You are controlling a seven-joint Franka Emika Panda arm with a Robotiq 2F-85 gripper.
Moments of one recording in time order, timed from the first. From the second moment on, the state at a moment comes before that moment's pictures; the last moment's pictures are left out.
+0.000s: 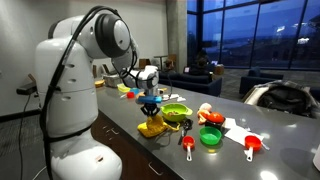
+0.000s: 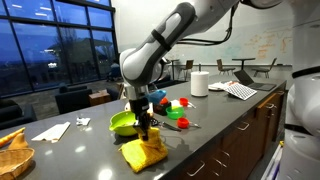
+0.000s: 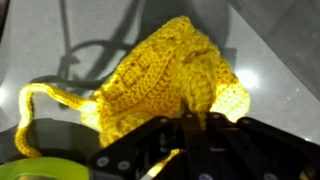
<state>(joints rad) 0.23 0.11 0.25 -2.20 0.05 2.19 -0.23</state>
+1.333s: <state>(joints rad) 0.21 0.36 0.26 -1.98 0.11 2.09 -0.38</state>
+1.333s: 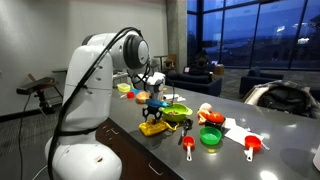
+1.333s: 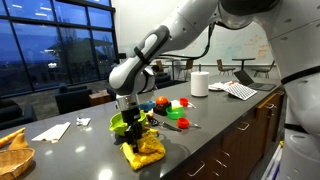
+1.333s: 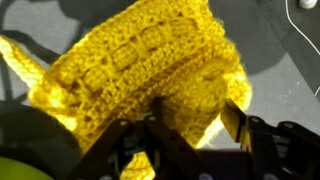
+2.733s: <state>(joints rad) 0.19 0.26 0.22 -2.08 0.05 2.11 -0.26</state>
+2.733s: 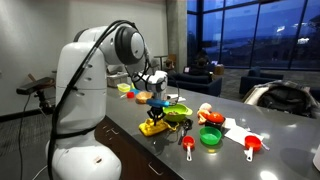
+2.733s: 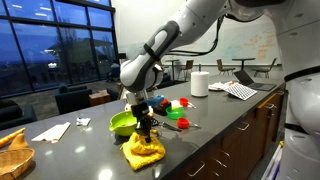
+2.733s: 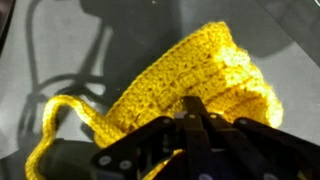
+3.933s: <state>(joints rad) 0.27 0.38 0.29 -1.98 0.03 2.11 -0.27</state>
